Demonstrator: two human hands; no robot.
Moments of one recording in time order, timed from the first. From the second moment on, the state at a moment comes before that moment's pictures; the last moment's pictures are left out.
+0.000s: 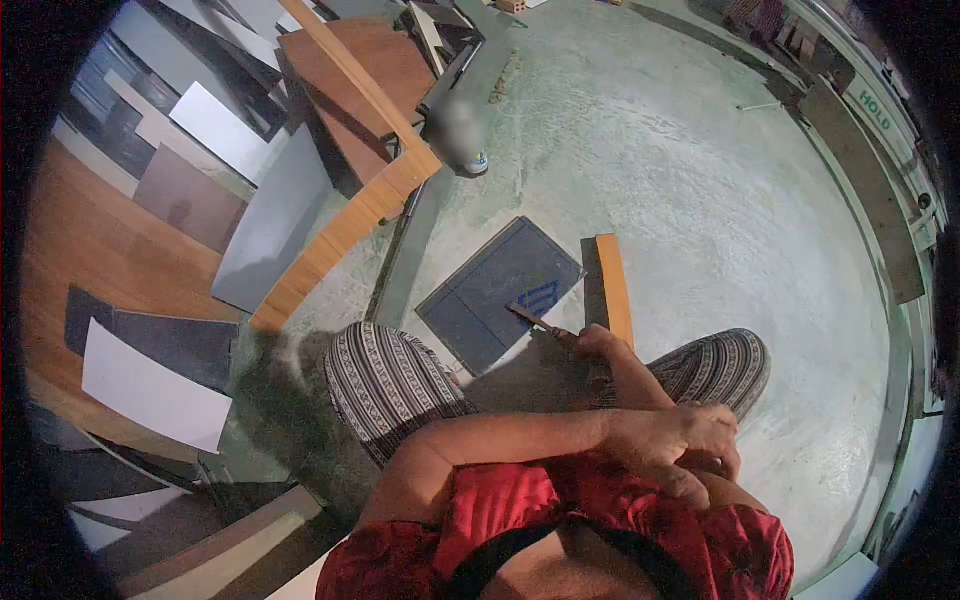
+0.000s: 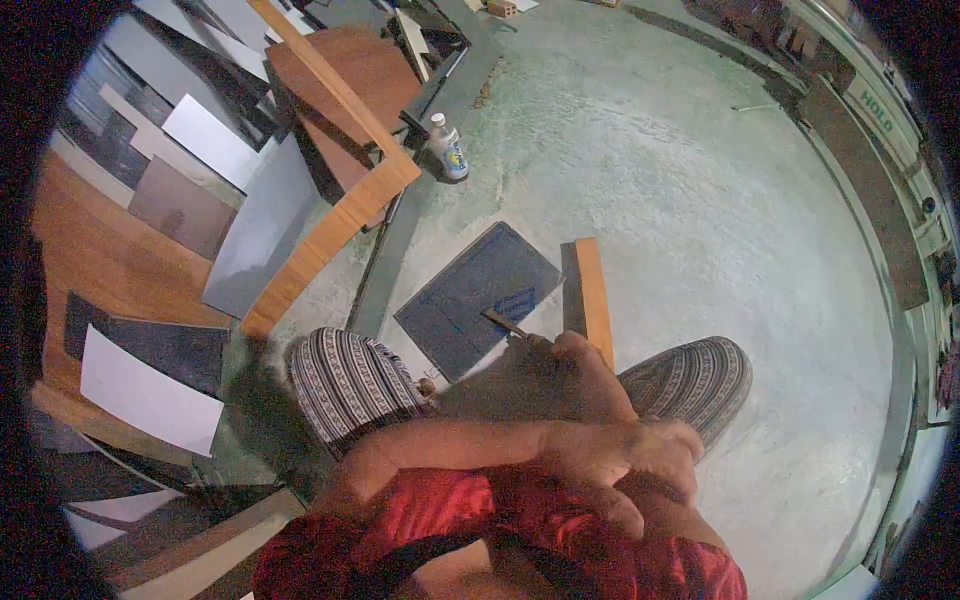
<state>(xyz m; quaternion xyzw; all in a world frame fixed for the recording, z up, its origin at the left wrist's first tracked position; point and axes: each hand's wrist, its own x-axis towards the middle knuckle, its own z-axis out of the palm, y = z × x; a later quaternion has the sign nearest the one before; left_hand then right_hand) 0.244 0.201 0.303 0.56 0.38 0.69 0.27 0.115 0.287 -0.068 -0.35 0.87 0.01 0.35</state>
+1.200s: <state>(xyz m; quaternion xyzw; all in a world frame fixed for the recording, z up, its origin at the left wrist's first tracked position) 0.227 0.202 0.299 0.64 0.42 0.57 0.29 0.132 0.281 -0.009 -0.09 0.89 -0.16 0.41</state>
